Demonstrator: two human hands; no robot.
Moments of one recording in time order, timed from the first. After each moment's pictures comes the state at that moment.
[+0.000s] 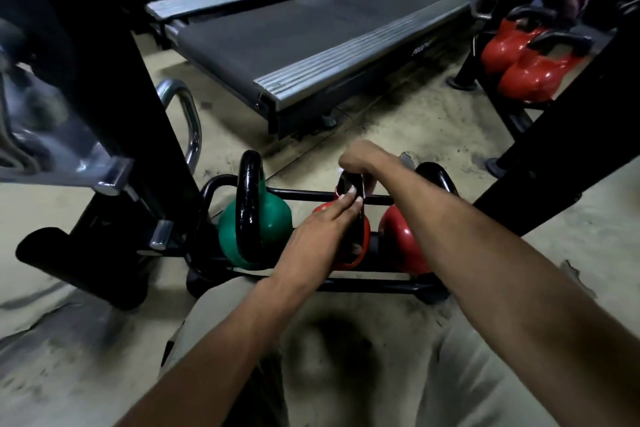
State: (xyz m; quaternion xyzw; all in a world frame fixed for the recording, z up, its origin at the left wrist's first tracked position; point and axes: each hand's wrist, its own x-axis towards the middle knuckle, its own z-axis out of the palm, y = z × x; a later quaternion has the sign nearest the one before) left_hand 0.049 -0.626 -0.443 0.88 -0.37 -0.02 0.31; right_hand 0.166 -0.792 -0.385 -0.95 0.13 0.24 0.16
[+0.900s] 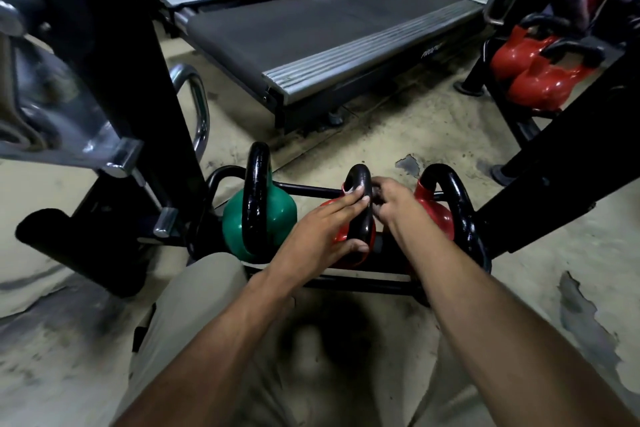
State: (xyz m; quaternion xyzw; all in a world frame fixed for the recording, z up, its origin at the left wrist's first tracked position) left_hand 0.061 -0.618 -0.465 0.82 -0.38 -0.01 0.43; right_hand 0.133 -0.818 -0.486 -0.54 0.45 0.00 0.71
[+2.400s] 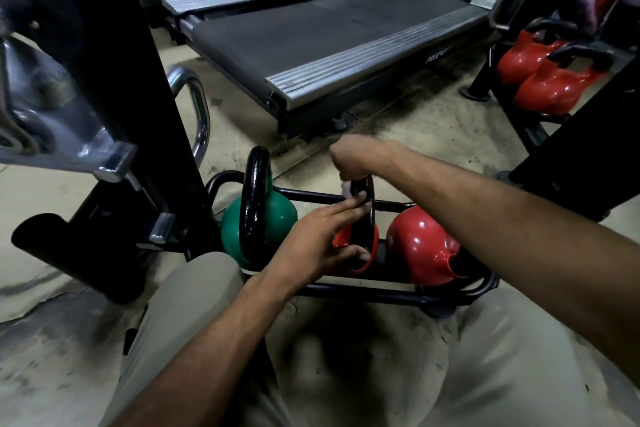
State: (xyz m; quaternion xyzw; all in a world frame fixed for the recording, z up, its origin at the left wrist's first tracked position) left_hand 0.070 -0.614 -0.459 0.81 -0.39 -0.02 0.43; right_hand 0.186 -0.763 -0.384 -0.95 -0.12 0.19 -0.20
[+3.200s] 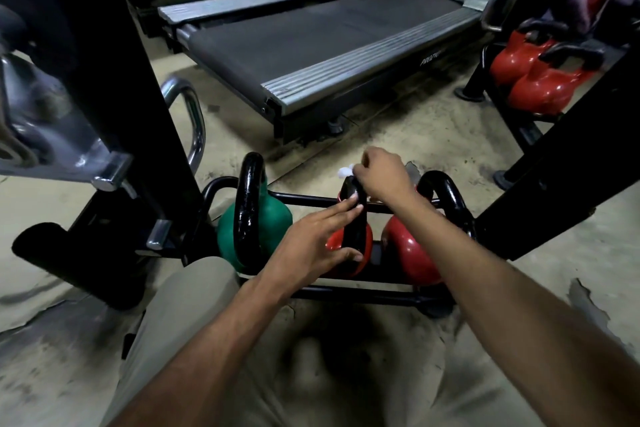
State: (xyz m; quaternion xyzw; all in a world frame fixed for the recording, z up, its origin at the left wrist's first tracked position) left_hand 0.065 -0.618 -0.461 0.83 -0.36 0.00 0.43; right_hand 0.129 -0.806 -0.405 -0.96 0.15 -0.03 0.25
